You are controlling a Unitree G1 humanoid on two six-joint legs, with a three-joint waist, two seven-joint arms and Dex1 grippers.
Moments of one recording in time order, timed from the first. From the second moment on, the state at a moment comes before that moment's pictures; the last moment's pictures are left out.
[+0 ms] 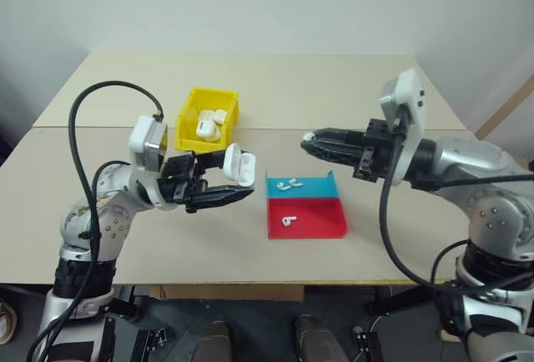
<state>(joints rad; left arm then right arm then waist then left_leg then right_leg) -0.54 0.57 0.09 -0.12 -0.85 0.47 -1.30 -0.70 -0.43 -0.24 -0.59 0.72 1.08 0.68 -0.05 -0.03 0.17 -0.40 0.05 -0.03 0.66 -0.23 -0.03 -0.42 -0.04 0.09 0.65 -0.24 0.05</state>
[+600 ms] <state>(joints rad) -0.61 0.53 0.06 -0.05 -0.82 0.47 -1.31 -0.73 -0.33 -0.05 -0.57 0.75 0.99 0.55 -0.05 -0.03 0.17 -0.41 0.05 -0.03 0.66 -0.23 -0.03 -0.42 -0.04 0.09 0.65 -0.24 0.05</state>
